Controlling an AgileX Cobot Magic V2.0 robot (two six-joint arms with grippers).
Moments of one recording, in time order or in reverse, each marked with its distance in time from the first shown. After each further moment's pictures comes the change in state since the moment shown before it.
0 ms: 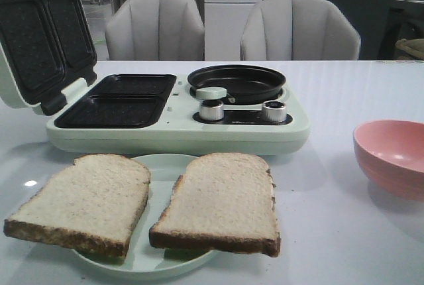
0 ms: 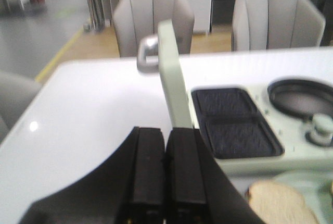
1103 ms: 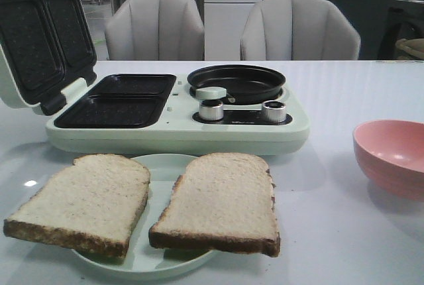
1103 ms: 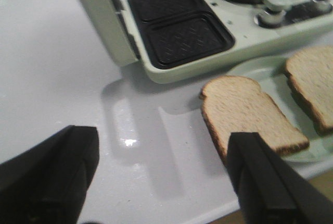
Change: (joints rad) left arm -0.240 0.152 0.104 -0.034 0.044 0.186; right arm 0.000 0.200 0.050 0.000 0.095 0.000
